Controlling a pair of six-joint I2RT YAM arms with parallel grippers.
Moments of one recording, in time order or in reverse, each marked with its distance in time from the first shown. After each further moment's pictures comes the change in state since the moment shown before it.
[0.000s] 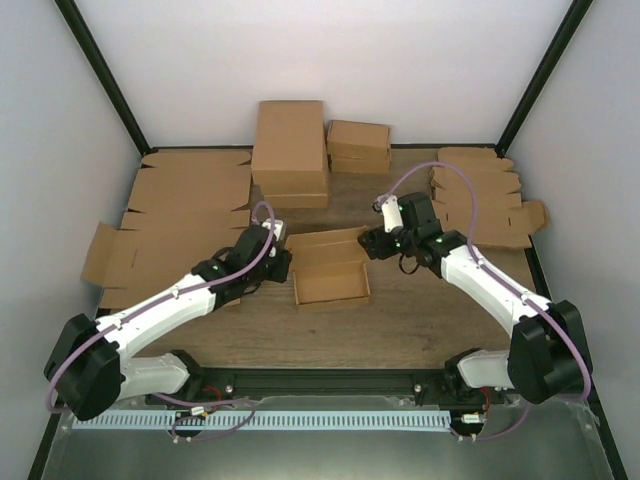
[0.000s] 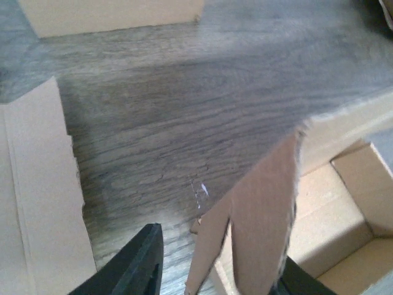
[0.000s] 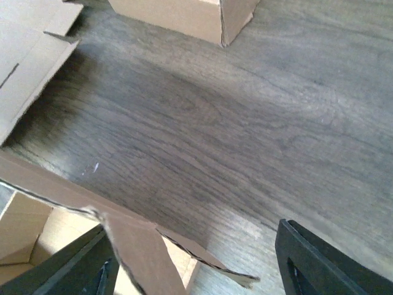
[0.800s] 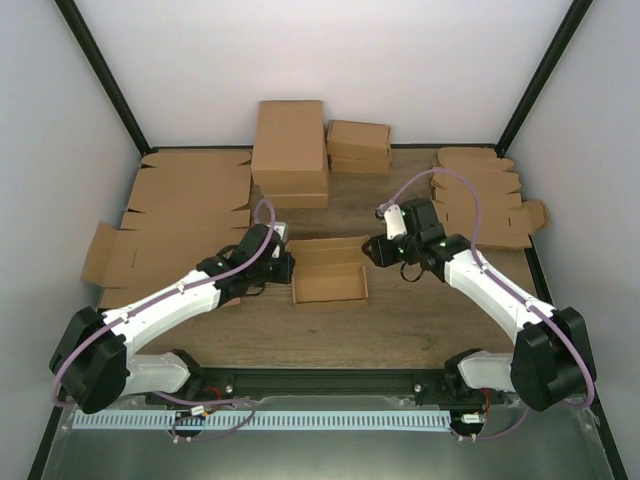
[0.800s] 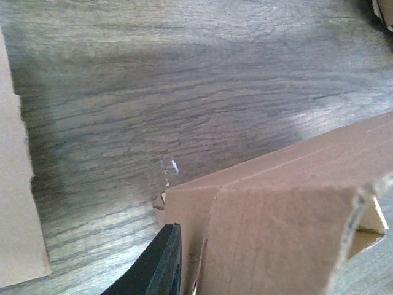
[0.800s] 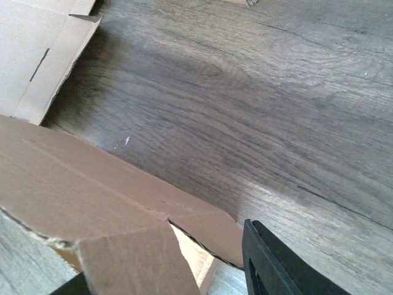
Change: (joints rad) left arm -0.001 0.048 0.029 -0.037 0.080 -0.097; right arm -0.012 -0.029 -0.026 -0.078 -0.092 0.064
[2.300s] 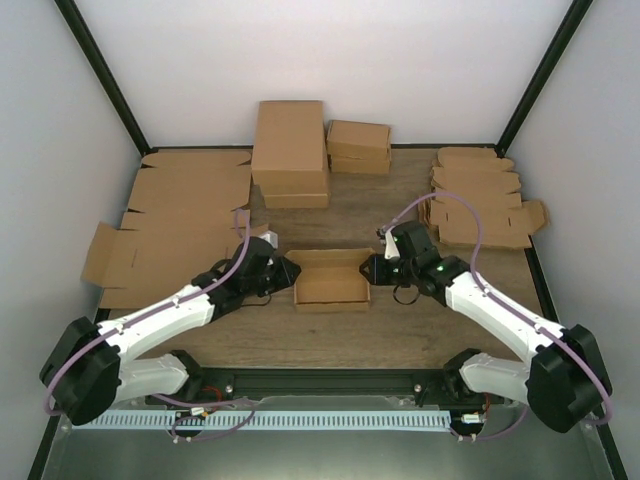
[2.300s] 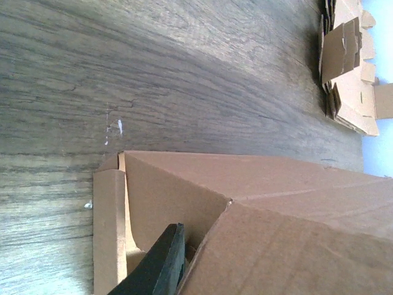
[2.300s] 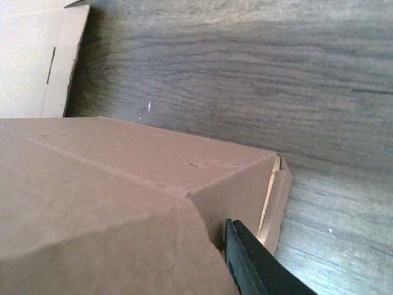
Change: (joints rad) left arm -0.013 -0.073 -0.148 0.193 0.128 -0.465; right arm 0.134 -0.121 -0.132 0.002 0.043 0.381
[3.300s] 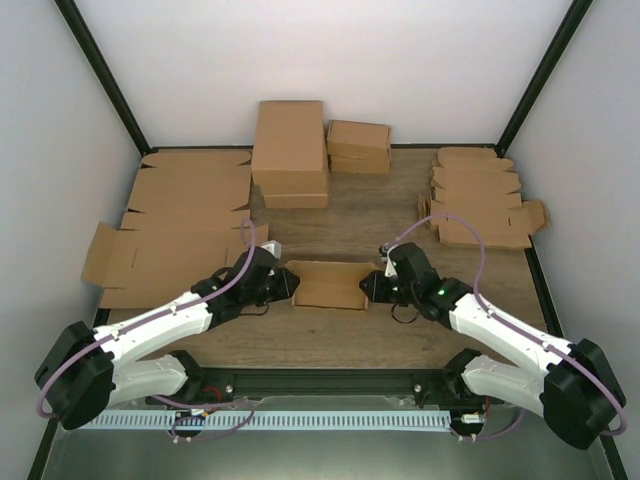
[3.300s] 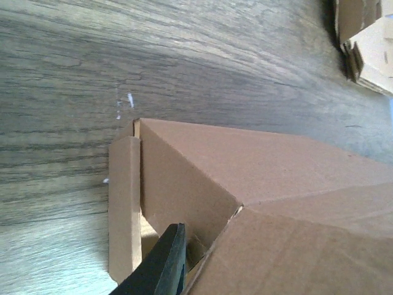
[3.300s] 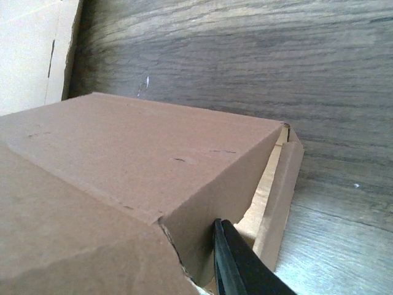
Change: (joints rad) left arm -0.057 -0.045 -0.050 -0.028 -0.028 0.080; right arm 0.088 -0.122 -0.183 0.107 0.058 0.169
